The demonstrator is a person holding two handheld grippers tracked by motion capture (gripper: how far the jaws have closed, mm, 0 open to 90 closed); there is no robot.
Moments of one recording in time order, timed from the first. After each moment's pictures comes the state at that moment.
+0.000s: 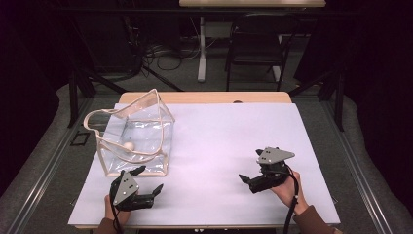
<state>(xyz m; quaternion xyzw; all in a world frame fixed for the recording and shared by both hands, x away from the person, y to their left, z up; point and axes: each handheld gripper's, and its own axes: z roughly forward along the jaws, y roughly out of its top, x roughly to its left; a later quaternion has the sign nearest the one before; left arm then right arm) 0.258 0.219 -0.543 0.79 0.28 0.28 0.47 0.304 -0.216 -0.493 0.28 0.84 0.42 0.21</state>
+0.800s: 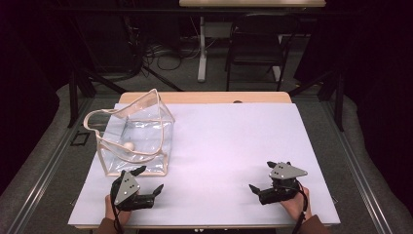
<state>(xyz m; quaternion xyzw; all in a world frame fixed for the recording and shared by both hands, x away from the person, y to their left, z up) 0.258 0.218 -0.544 0.79 0.28 0.28 0.46 0.278 -0.248 -0.533 0.31 0.82 0.43 0.23</state>
